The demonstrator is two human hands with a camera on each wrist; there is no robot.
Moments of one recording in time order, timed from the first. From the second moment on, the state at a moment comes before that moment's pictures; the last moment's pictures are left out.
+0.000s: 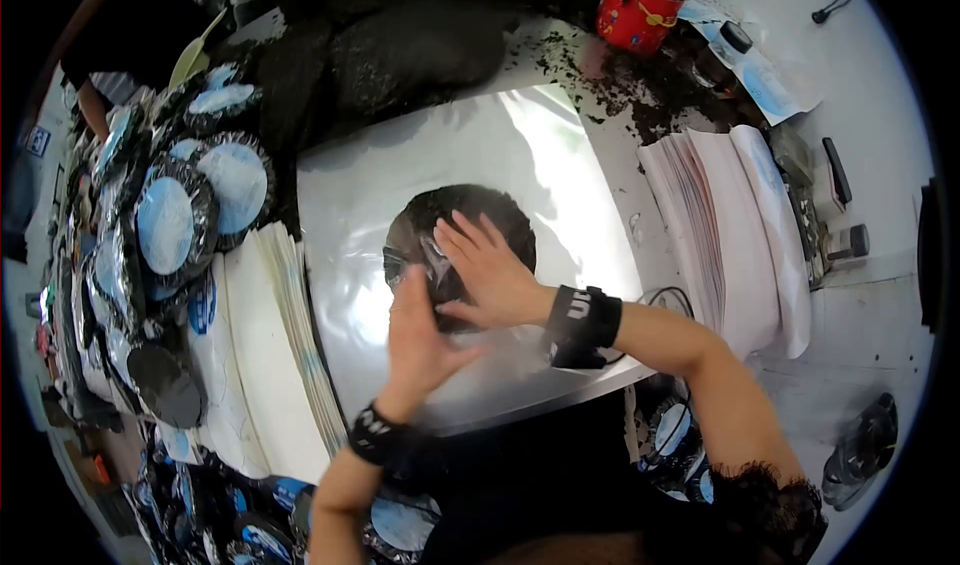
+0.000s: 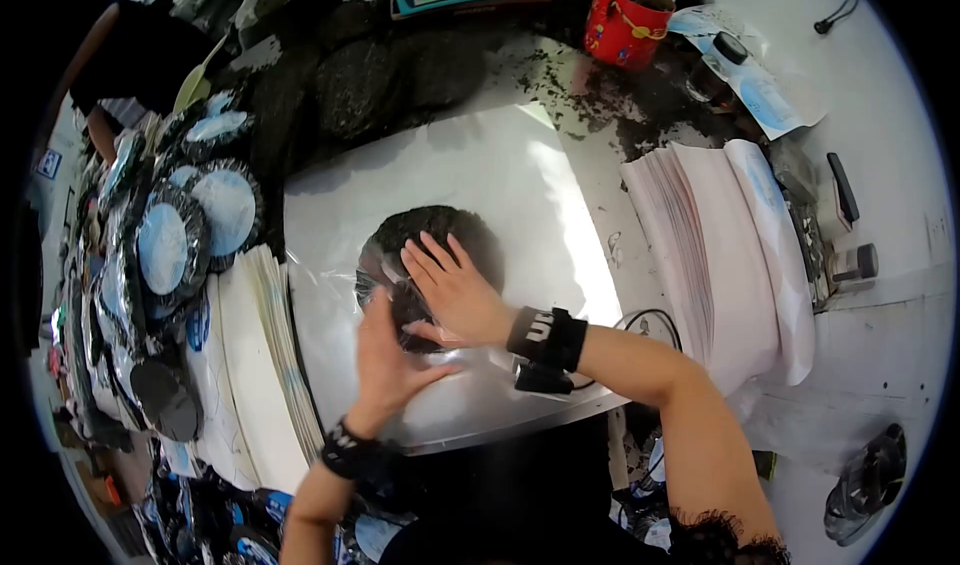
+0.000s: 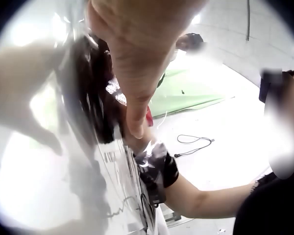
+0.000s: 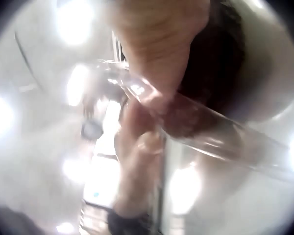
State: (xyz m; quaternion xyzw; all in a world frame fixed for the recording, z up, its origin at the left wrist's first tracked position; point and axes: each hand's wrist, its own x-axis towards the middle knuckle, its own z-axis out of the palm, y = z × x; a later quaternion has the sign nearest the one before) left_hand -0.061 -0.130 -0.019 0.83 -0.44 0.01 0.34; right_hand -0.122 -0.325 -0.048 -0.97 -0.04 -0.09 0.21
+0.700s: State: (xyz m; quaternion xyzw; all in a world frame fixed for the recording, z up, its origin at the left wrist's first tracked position) left_hand -0.035 -0.171 -0.064 0.85 -0.38 -0.09 0.36; right_hand -0.147 -0.324 -0.033 -0.94 0.08 -0.20 0.28
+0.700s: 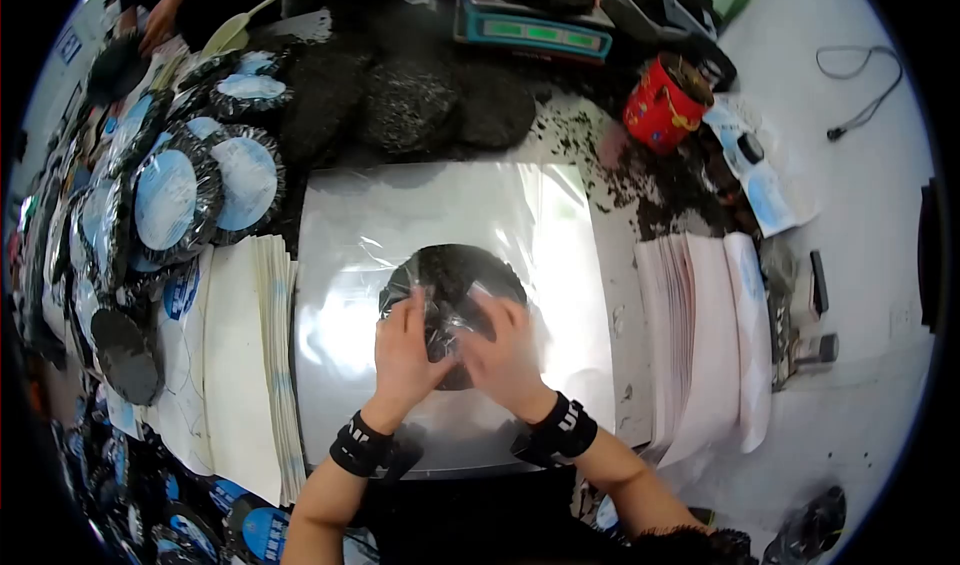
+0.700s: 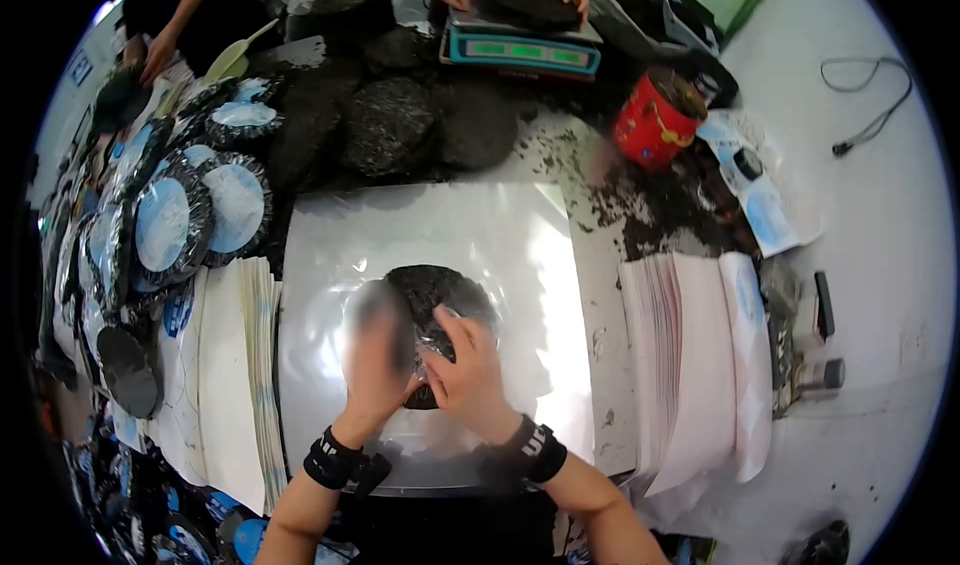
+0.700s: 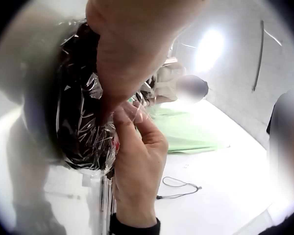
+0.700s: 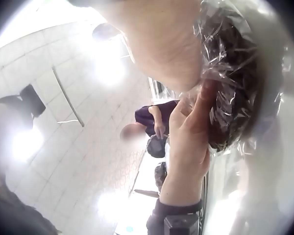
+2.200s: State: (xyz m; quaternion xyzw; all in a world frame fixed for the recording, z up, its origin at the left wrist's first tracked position) left_hand -0.044 -0.200 -0.024 0.77 -0.53 -0.06 0.34; right_hand -0.109 -0.328 -0.049 -0.92 0.15 -0.14 0.33
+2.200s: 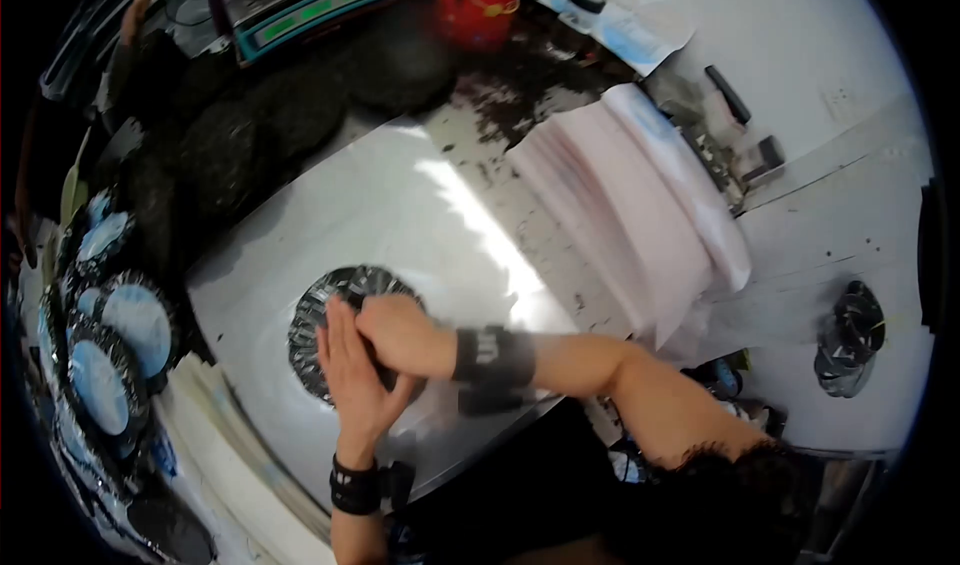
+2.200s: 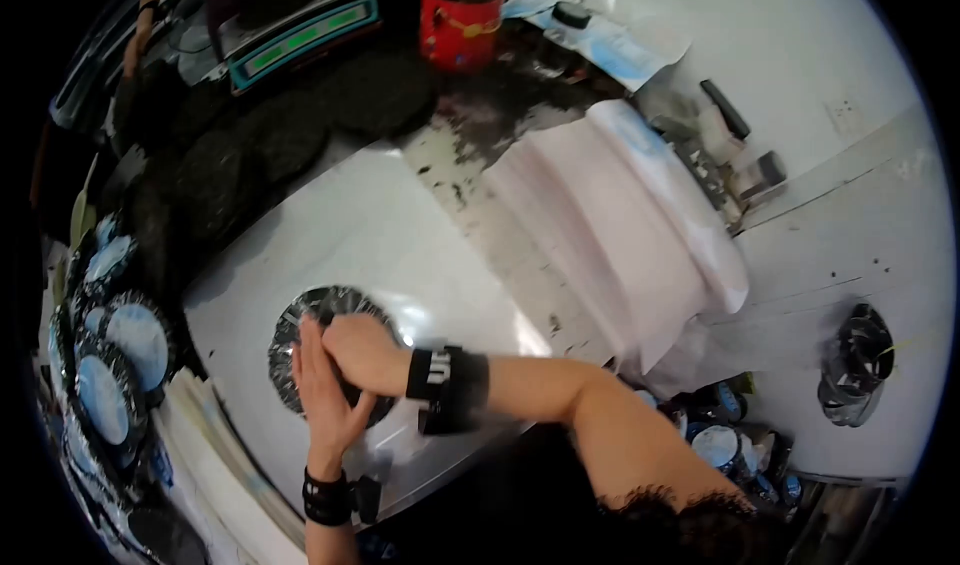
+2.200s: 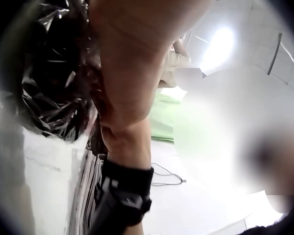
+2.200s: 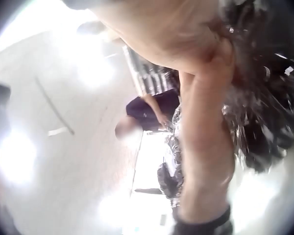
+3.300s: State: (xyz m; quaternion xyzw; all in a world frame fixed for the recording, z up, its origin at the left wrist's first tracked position) left_hand -0.052 -0.206 -0.035 0.81 -0.52 -0.01 0.25; right_hand -0.319 -0.459 0.153 -0.80 0.43 -0.33 0.26
